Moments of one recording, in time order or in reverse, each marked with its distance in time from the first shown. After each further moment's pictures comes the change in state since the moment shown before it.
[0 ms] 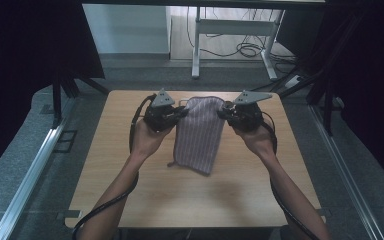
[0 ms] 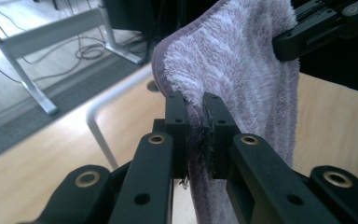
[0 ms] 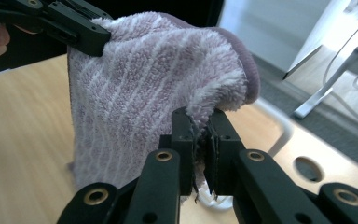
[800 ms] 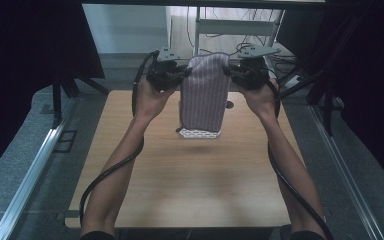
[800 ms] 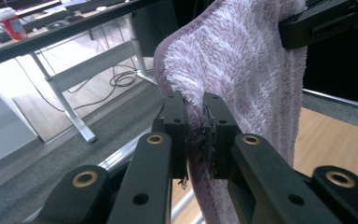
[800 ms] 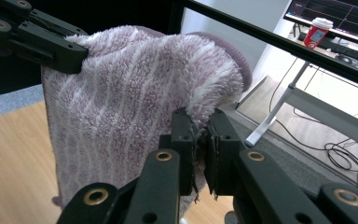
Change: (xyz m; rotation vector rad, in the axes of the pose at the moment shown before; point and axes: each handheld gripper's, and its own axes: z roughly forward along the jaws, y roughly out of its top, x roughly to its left) left arm 0.040 0.090 0.005 -0.054 0.101 0.043; right arm -0.048 0.090 -0.006 -0.095 -0.162 -0.021
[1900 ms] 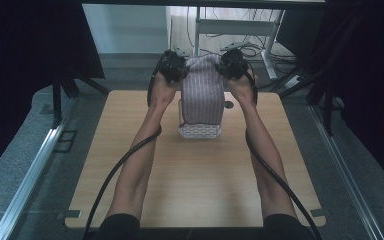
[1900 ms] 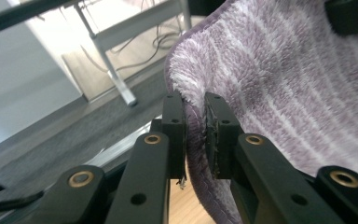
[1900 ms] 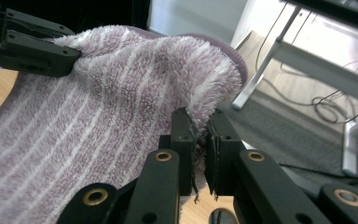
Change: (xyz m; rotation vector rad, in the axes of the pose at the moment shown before) left arm 0.044 -0.035 0.114 0.206 0.202 -0.013; right arm -0.039 -0.025 0.118 0.176 -0.080 0.077
